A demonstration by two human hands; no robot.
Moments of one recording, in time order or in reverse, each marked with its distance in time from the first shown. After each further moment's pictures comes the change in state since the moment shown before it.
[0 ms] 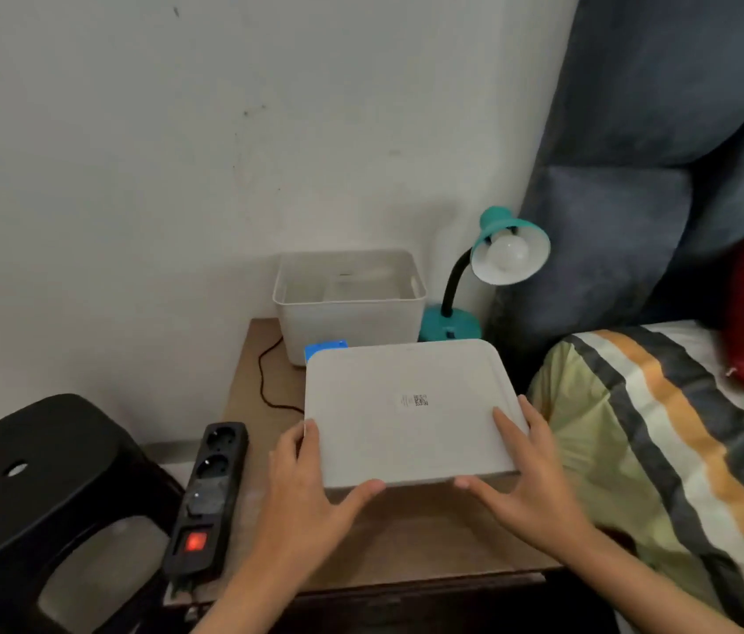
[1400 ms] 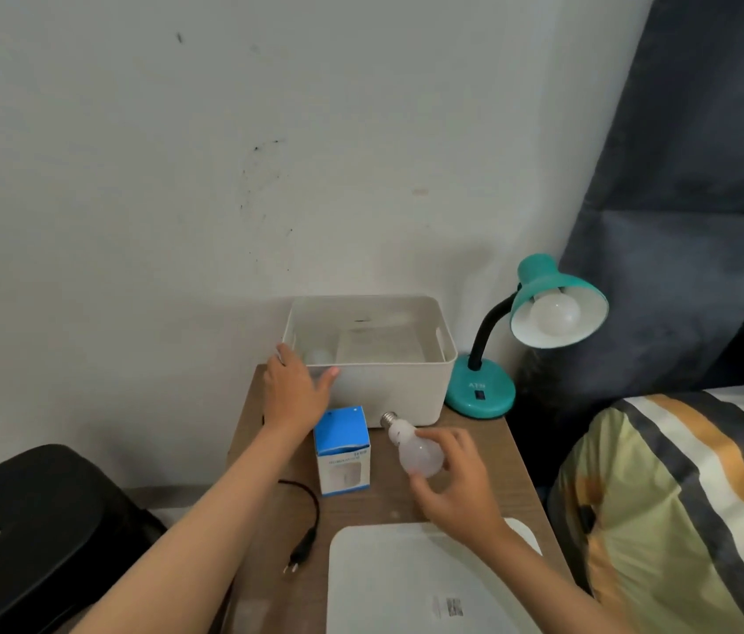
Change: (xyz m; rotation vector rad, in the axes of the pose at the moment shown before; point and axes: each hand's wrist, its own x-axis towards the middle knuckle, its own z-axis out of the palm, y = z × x) left_hand 0.241 -0.031 0.003 0.086 0.122 -0.214; right_hand 0.136 -0.022 0.097 0.335 0.048 -0.071
